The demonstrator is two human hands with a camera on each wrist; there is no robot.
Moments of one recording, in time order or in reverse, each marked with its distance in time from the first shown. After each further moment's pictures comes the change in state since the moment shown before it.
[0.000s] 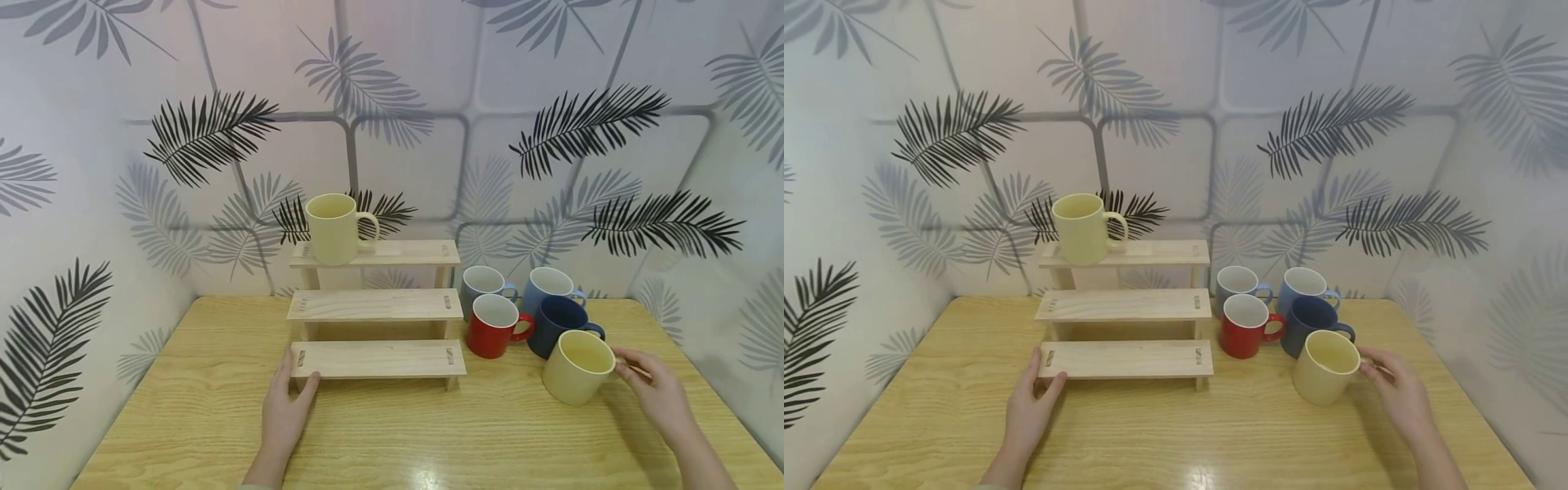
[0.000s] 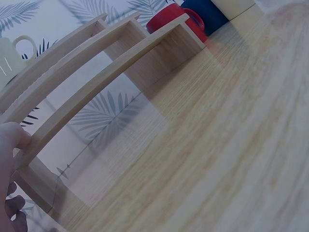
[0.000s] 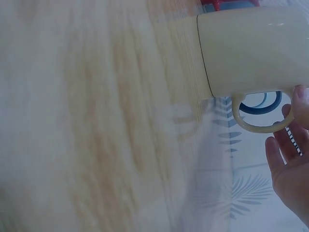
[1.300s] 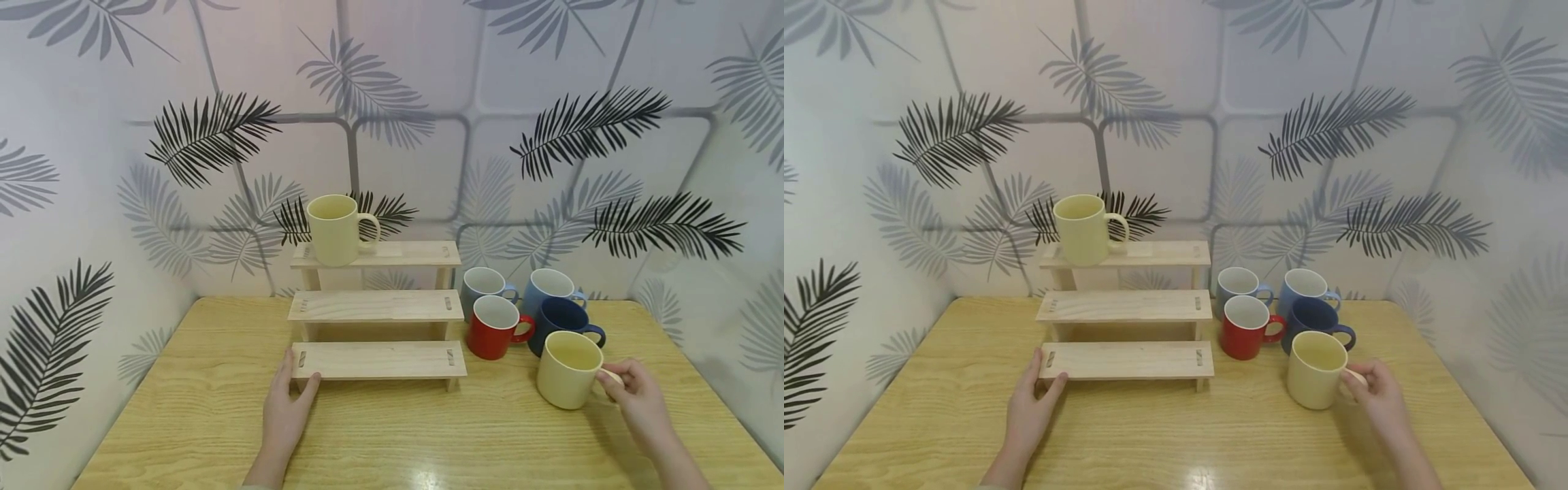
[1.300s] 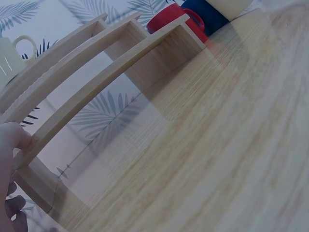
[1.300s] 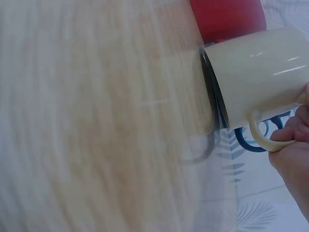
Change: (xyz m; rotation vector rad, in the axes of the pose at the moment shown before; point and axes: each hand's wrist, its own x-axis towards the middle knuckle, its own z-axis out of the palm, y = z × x) left_hand 0.001 -0.001 0.001 0.016 0.012 -0.006; right_hand -0.013 -0.021 0.027 0.541 0.042 0.223
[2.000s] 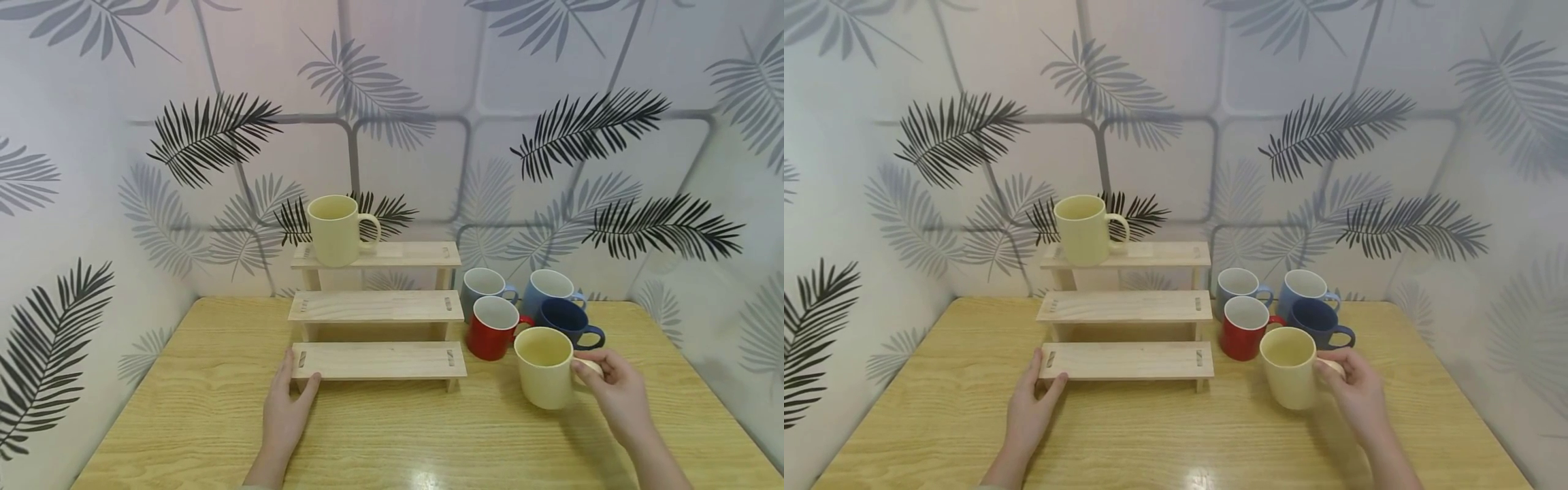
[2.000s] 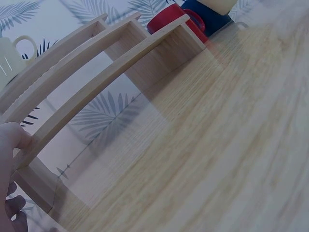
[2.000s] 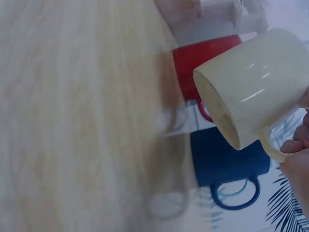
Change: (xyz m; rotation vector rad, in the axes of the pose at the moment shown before) left_hand -0.001 0.002 -0.001 -0.003 -0.020 -0.005; right_hand 0.002 -0.034 0.040 -0.059 0.006 -0.077
